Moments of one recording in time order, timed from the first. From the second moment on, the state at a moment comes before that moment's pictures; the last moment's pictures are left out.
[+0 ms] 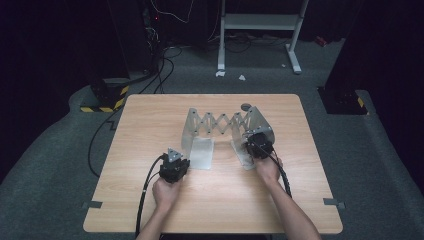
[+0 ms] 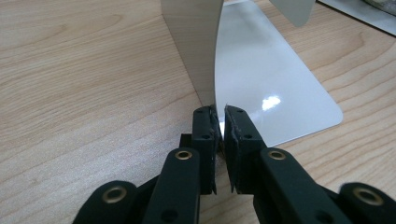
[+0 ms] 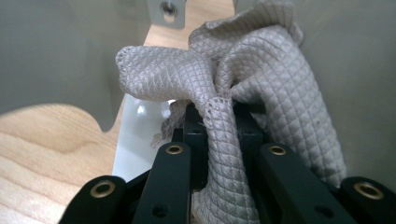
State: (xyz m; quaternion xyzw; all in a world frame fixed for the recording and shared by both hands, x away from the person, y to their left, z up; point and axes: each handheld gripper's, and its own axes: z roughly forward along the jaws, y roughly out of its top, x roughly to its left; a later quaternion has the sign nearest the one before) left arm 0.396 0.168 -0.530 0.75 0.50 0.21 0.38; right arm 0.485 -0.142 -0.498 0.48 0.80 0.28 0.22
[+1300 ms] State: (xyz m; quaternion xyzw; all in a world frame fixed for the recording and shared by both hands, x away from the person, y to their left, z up) left arm 0.396 0.169 -0.530 0.75 0.50 0.21 0.38; right arm 0.487 -0.138 -0.402 0.46 0.77 0.35 0.28
